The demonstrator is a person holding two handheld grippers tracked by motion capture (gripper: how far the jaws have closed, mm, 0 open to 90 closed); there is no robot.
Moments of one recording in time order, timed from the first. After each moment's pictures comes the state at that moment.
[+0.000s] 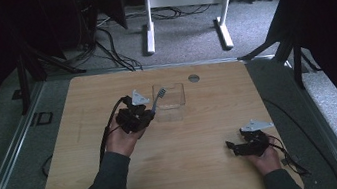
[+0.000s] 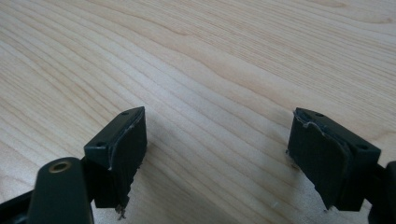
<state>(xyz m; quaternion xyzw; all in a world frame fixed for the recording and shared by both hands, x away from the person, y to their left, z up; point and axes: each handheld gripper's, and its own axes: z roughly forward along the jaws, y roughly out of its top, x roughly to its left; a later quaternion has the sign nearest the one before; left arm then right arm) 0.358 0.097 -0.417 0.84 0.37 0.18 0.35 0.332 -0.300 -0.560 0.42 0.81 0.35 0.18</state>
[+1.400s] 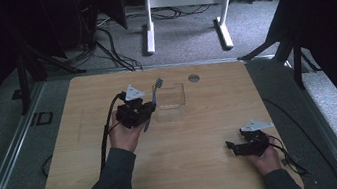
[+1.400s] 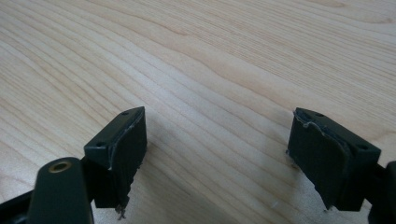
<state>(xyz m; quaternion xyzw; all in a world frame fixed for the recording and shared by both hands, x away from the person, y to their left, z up) 0.367 0.100 -0.414 0.79 0.40 0.18 0.43 0.332 -0.300 -0.560 0.42 0.81 0.35 0.18</state>
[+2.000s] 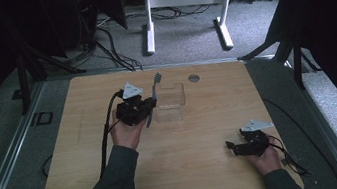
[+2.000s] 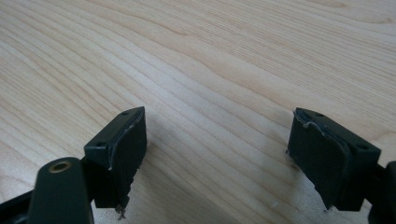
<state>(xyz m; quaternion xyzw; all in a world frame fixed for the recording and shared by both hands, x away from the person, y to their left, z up) 0.370 0.101 -0.411 0.77 0.41 0.18 0.46 0.332 -0.300 -0.560 0.42 0.81 0.35 0.18</state>
